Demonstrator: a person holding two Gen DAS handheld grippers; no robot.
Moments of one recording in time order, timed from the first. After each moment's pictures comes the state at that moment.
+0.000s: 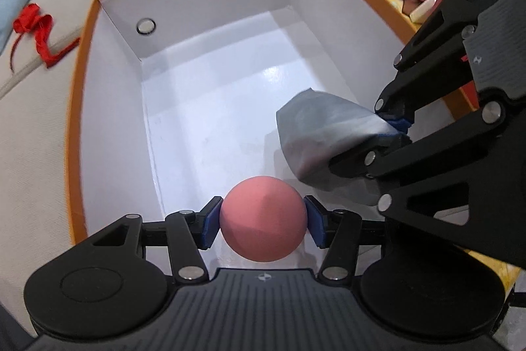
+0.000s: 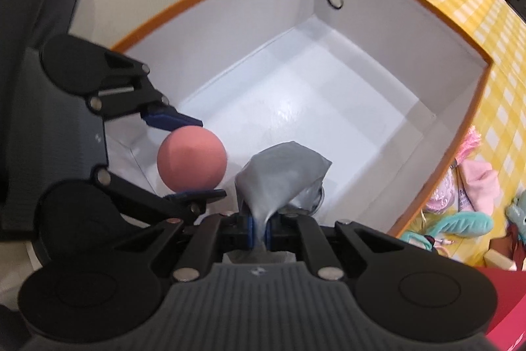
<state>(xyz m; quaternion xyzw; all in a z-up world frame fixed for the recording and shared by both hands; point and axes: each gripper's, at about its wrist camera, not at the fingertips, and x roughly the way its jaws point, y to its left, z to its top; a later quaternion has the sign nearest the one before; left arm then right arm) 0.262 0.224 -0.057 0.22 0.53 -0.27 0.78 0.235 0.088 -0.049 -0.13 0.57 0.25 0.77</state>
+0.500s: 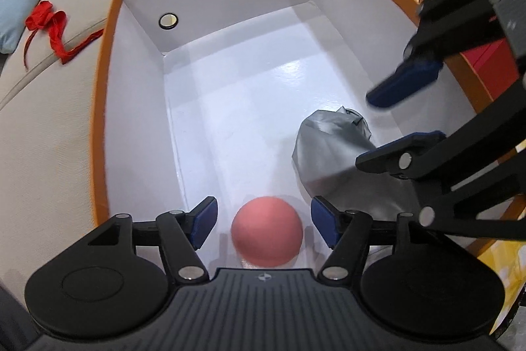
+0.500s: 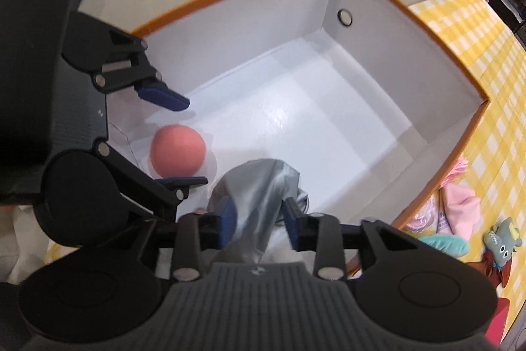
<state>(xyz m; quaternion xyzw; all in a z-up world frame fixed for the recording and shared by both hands) 0.268 0.234 -0.053 0.23 0.53 -0.24 0.78 0.241 0.094 -0.039 -0.19 0.55 0.27 0.77</state>
